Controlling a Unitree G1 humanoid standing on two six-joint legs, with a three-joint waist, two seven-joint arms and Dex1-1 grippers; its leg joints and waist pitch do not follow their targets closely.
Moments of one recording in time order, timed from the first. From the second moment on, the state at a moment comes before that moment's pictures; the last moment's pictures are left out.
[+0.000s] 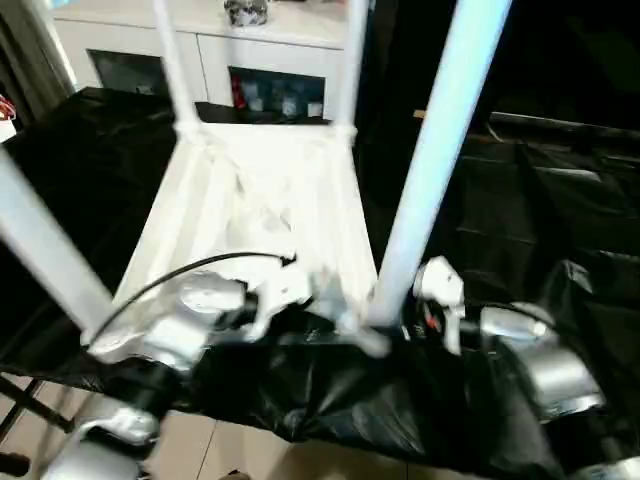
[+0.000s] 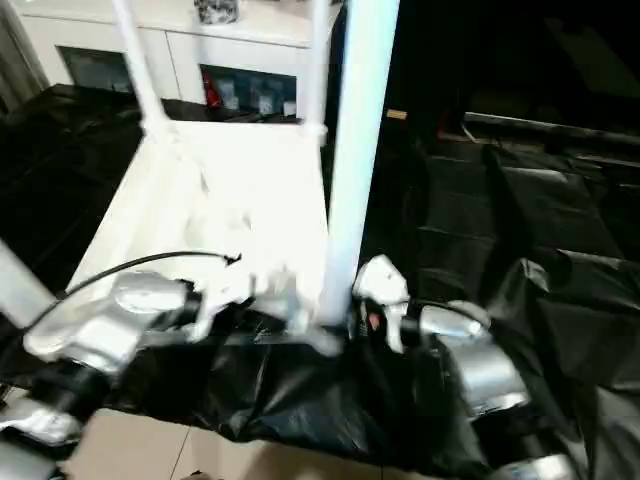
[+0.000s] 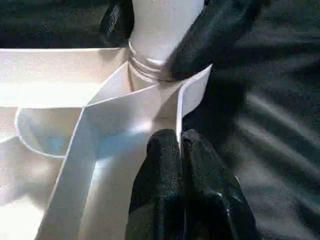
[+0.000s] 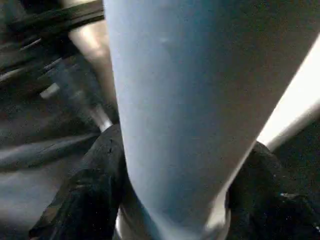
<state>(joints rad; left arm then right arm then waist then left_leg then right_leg) -0.52 0.25 -0.30 0.51 0.06 0.08 -1.06 -0.30 -0.25 0.12 0.34 0.12 0.12 0.78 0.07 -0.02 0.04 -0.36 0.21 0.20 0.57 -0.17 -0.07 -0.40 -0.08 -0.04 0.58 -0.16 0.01</state>
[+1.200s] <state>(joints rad) -0.52 0.32 -0.31 0.49 0.02 0.06 -1.20 -0.31 -0.41 0.16 0.25 0.17 0.23 1.05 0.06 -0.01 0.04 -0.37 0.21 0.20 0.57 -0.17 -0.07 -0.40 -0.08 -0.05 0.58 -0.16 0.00</state>
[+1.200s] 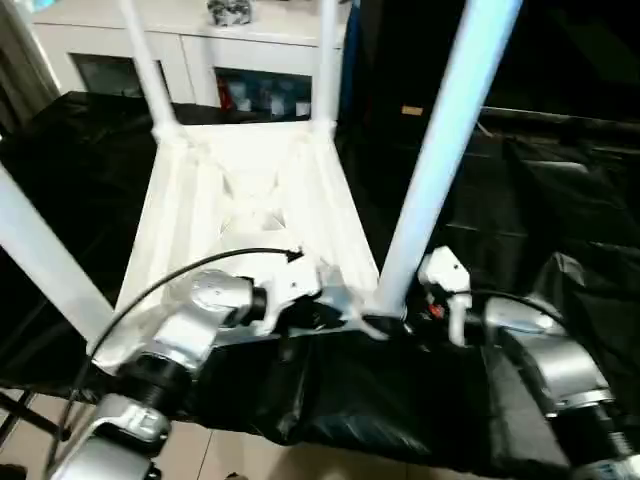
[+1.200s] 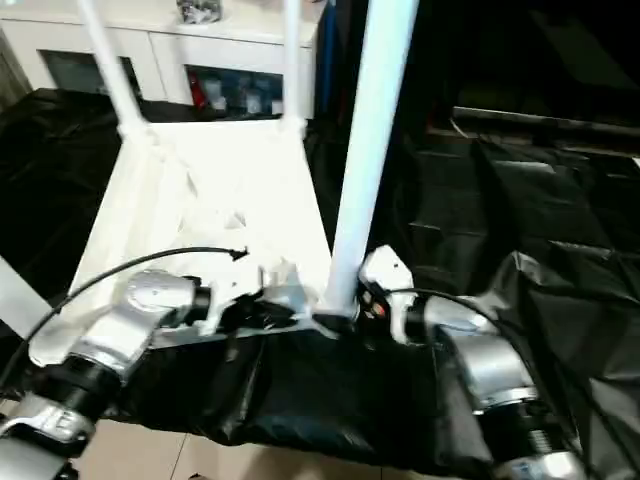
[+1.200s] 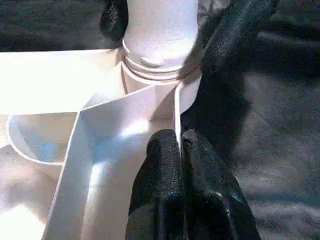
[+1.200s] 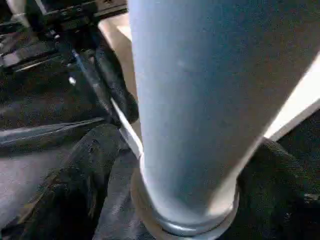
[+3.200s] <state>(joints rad) -0.54 0.19 -0.27 0.54 0.09 0.16 -0.93 -0.36 -0.17 0.06 0.41 0.12 0.17 0.64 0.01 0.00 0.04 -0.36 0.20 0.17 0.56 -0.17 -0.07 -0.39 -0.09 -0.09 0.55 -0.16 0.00</state>
